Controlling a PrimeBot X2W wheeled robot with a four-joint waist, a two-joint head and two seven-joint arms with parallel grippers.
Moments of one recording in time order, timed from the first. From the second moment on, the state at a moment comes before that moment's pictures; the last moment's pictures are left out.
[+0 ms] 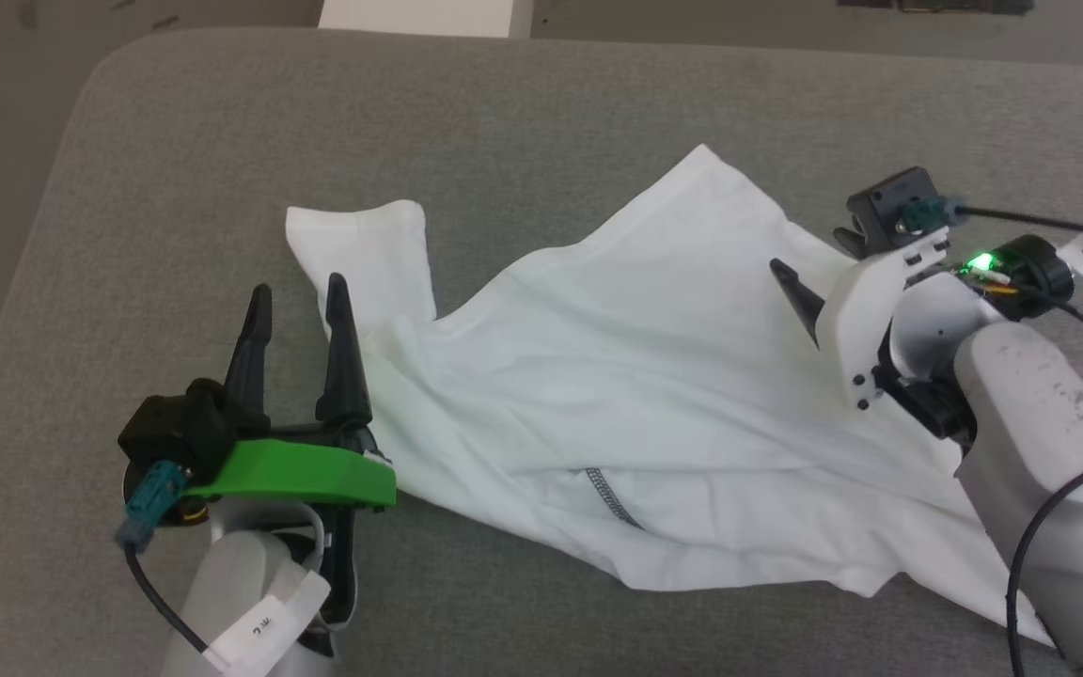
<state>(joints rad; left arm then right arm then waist) -0.22 0.05 -0.10 0.07 -0.36 0.02 -0.26 -0.67 -0.28 0.37 0.49 0.28 0.13 0.35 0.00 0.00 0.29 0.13</state>
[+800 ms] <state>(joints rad) -0.25 0.05 -0.13 0.05 -0.41 0.05 -0.26 -0.92 -0.41 0.28 0.65 0.40 0.13 0.49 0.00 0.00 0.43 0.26</state>
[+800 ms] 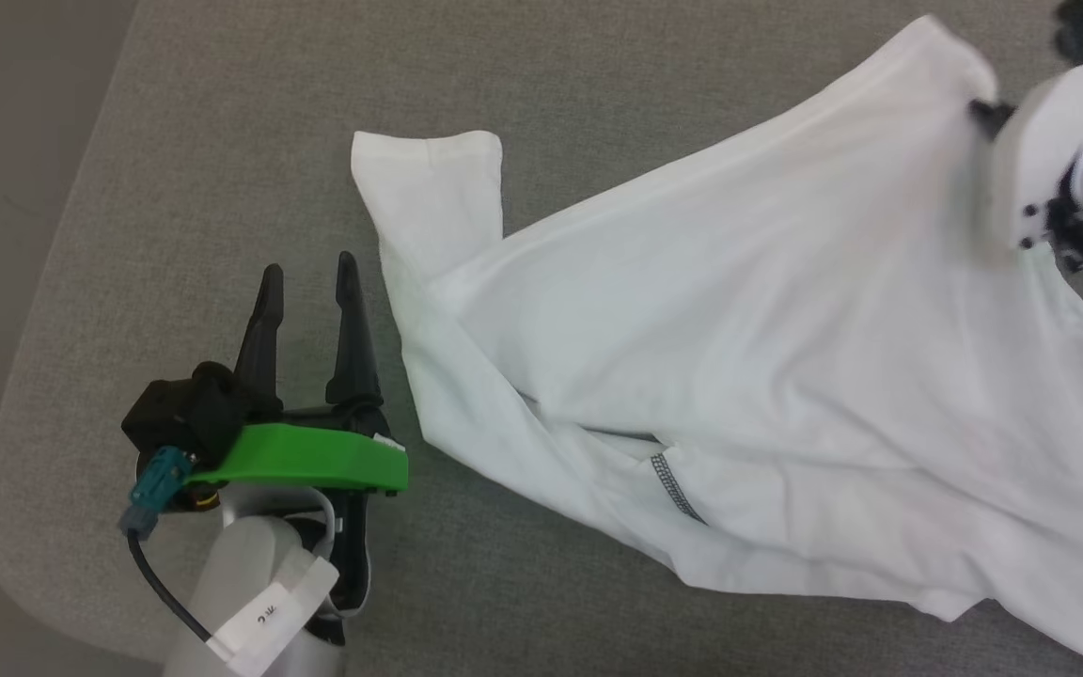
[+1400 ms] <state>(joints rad) -0.23 0.05 -0.12 0.09 -0.38 0.03 -0.26 -0.70 -0.34 -0.43 0.70 0.04 0.13 0.38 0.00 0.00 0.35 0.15</state>
